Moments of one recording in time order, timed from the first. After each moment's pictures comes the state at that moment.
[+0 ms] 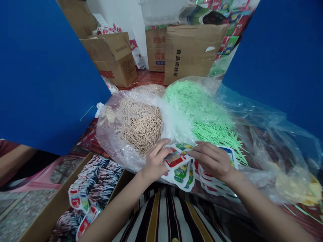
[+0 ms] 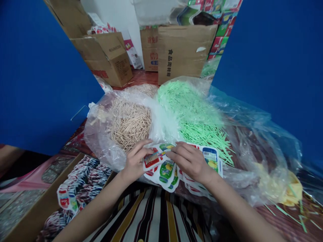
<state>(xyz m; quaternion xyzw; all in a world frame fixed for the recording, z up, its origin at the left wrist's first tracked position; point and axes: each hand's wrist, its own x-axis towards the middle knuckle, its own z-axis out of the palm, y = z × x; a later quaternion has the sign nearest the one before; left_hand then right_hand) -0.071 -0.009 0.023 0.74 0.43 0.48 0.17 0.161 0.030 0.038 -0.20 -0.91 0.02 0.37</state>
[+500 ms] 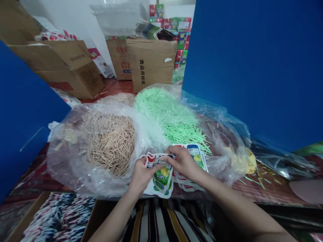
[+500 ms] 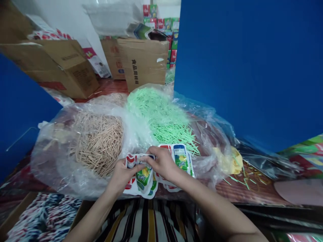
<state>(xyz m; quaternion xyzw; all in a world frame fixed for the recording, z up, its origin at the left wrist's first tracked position) -0.015 0.005 0.016 0.40 0.53 0.44 0.61 0.150 0.023 0.039 -0.47 -0.75 0.29 0.36</state>
